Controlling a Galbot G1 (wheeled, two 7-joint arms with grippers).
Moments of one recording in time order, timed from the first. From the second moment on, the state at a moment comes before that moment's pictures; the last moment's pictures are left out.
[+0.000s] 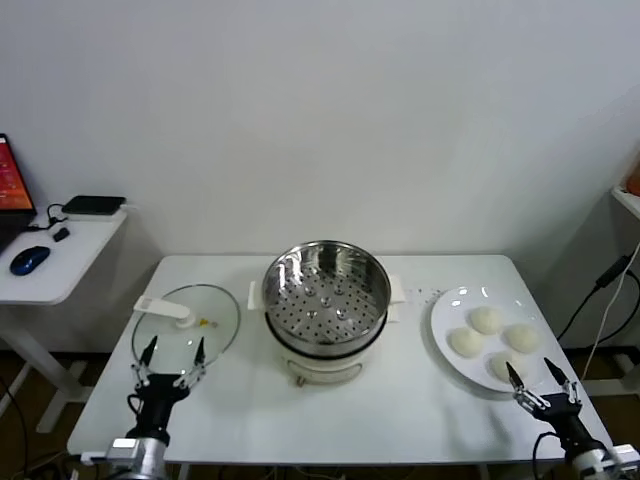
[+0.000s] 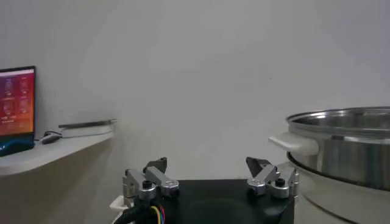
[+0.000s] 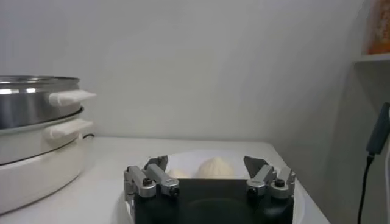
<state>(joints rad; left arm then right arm) 1.60 -1.45 -0.69 -1.96 -0.08 -0.14 0.05 -1.59 1.07 0.84 1.66 0.52 0.18 -0.32</state>
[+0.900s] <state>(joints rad) 1.61 -1.48 -0.68 -1.97 -0.06 -0.19 0.10 -0.89 0.57 0.34 1.54 0.19 -0.16 -0.75</state>
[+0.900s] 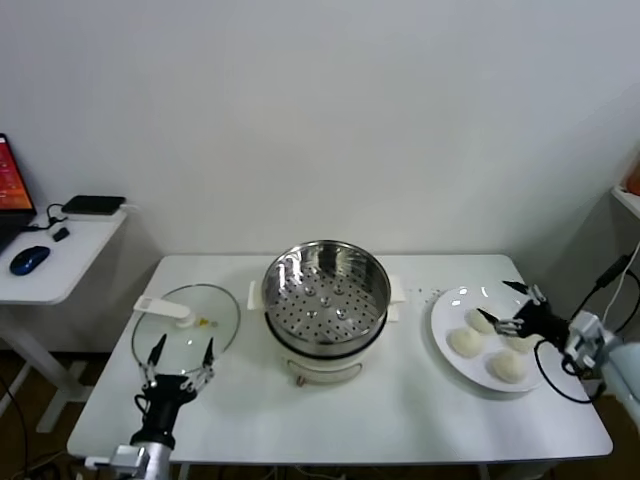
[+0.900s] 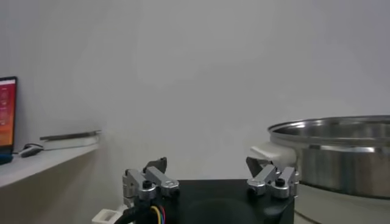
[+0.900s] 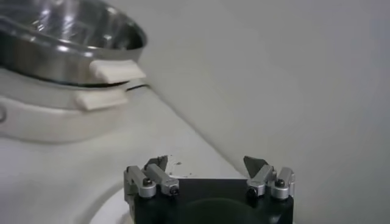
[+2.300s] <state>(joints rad) 1.60 -1.49 -0.71 -1.97 -0.07 -0.15 0.10 0.04 0.83 -0.65 0.72 -0.25 0.20 -1.20</state>
